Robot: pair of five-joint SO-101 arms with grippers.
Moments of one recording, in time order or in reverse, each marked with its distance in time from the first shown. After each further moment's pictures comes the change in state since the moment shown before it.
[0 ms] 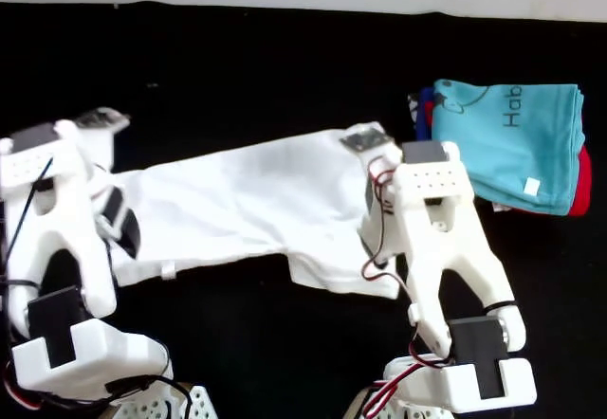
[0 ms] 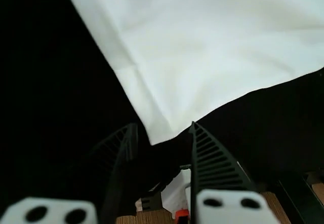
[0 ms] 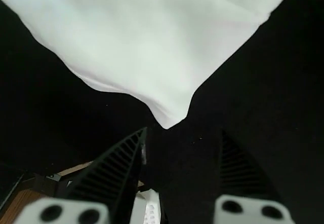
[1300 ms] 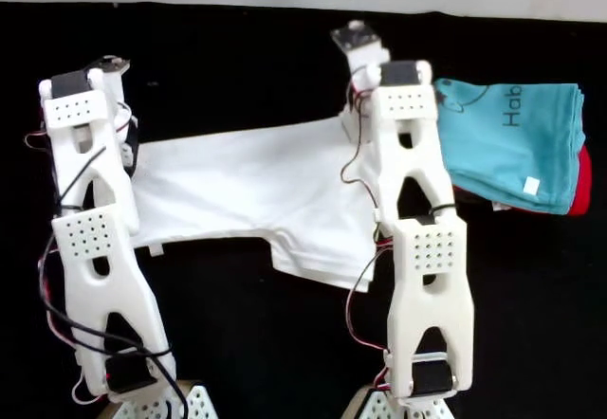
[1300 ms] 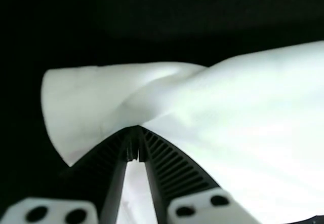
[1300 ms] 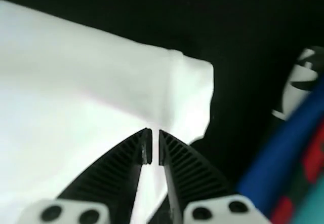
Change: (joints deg) left arm 4.9 65.8 -80.8 8.6 11.3; right arm 1.5 58.1 -81.9 0.9 -2.7
